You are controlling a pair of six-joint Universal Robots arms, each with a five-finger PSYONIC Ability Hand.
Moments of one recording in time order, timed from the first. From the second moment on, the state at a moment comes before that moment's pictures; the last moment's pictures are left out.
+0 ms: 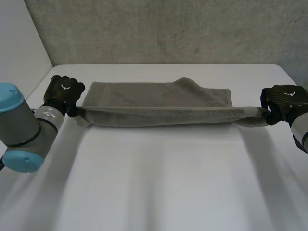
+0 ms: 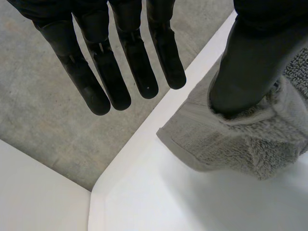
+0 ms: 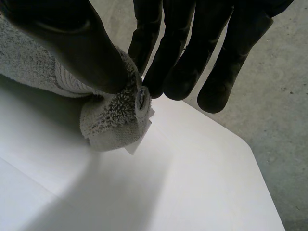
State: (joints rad) left arm 4.52 -2.08 -1.54 3.56 -1.44 3.73; right arm 1.64 -1.34 1.69 -0.13 1.39 2.83; left_hand 1.04 1.04 1.04 1.04 1.03; right_hand 1.35 1.33 1.34 1.34 1.16
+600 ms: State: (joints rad) left arm 4.53 -2.12 -1.51 3.39 -1.35 3.73; right arm 1.65 -1.36 1.66 -0.12 1.39 2.82; left_hand 1.46 1.51 1.54 1.52 1.49; right_hand 1.35 1.33 1.34 1.34 1.16
